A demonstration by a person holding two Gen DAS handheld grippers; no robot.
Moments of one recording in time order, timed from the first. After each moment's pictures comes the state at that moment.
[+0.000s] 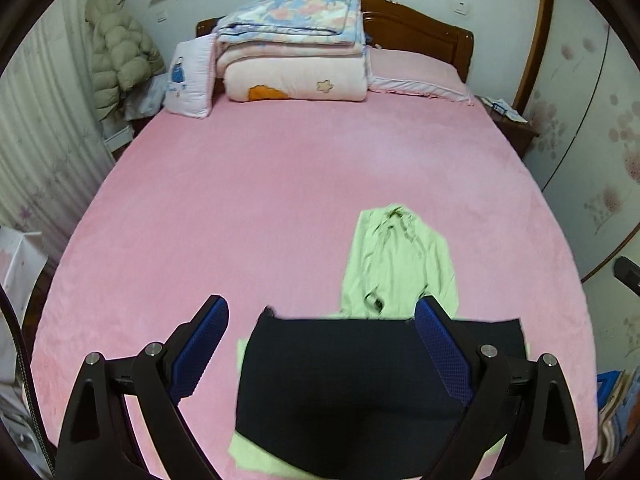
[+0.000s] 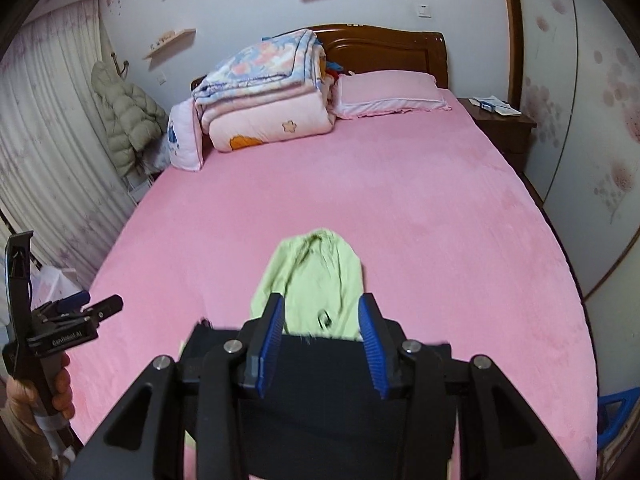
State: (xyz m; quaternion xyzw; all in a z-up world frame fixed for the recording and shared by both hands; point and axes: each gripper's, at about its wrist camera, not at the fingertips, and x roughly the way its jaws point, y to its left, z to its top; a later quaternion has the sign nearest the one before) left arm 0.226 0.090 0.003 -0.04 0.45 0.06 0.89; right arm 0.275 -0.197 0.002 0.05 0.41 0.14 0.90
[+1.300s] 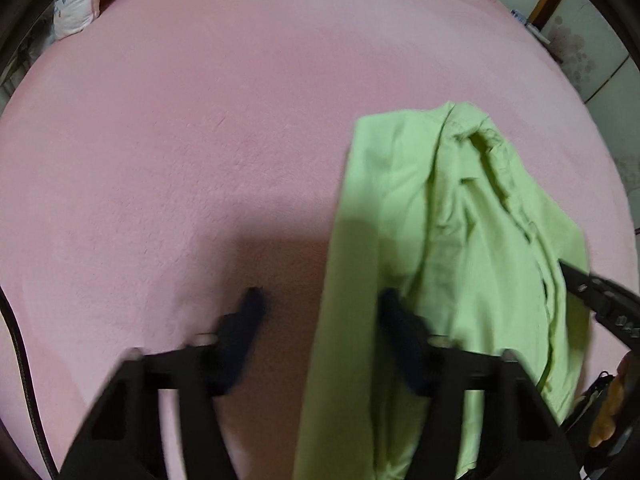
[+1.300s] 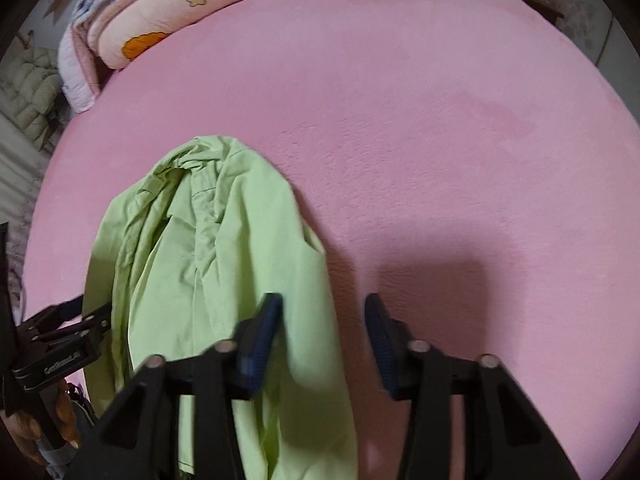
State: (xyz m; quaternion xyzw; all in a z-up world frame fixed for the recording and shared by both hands) left arm 0.493 0.077 -0.334 -0.06 0.59 -0.02 0.80; right arm 0.533 -0.158 -0.342 0.07 0.59 0.11 0.80
